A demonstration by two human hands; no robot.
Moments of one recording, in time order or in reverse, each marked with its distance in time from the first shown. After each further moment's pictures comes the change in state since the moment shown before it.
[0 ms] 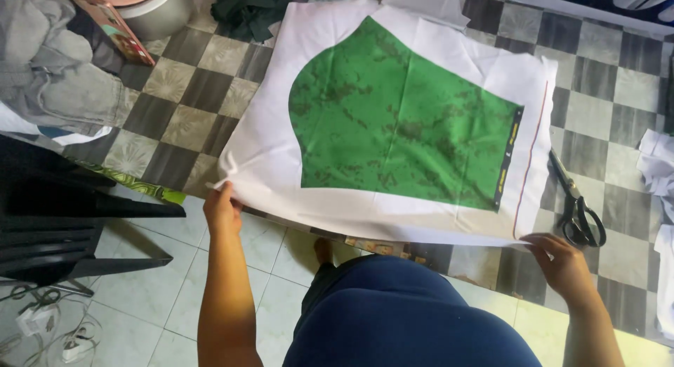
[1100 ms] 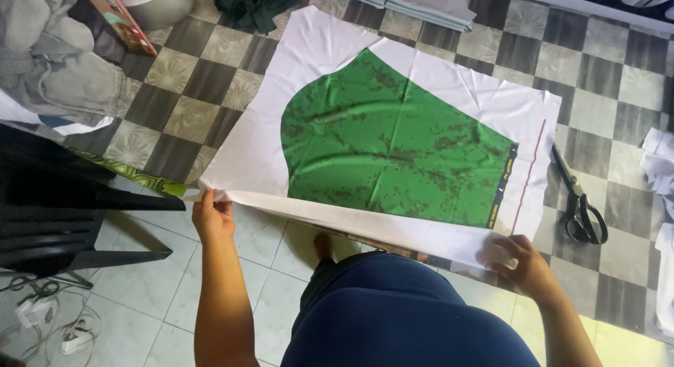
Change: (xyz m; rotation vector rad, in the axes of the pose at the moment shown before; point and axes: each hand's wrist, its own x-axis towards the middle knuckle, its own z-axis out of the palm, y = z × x) left_hand 0.037 -0.024 -0.050 -0.364 0.117 0.022; right_hand -0.012 0.002 0.056 -0.092 -0.283 0.132
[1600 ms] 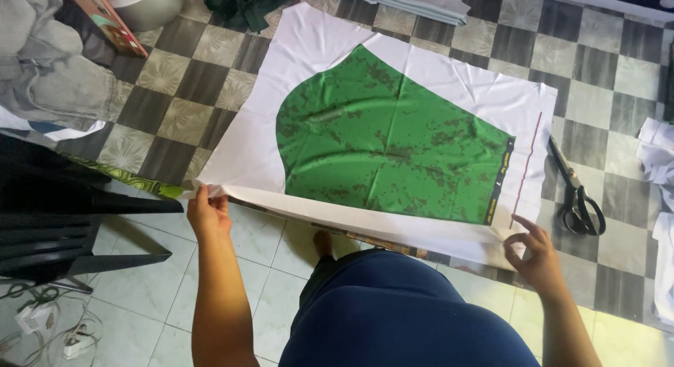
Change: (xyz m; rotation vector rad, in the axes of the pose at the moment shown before) left_hand -0.024 0.018 0.022 0.070 -0.010 -0.025; right_hand -0.004 0.001 -0.006 0.127 0.387 -0.256
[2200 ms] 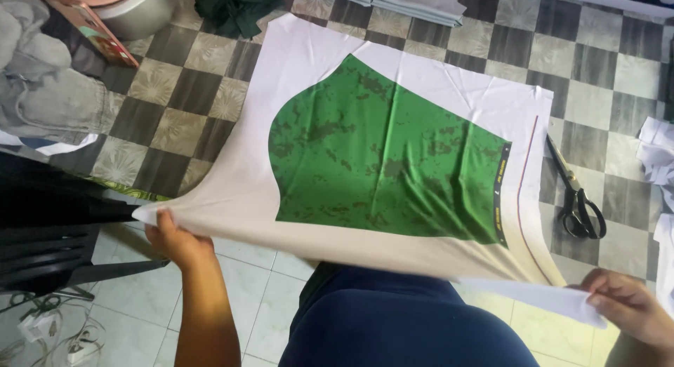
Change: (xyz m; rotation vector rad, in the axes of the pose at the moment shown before) left_hand -0.065 0.050 0.021 -0.105 0.045 0.388; right_hand -0.046 0.053 -0.124 0.755 -0.443 0.183
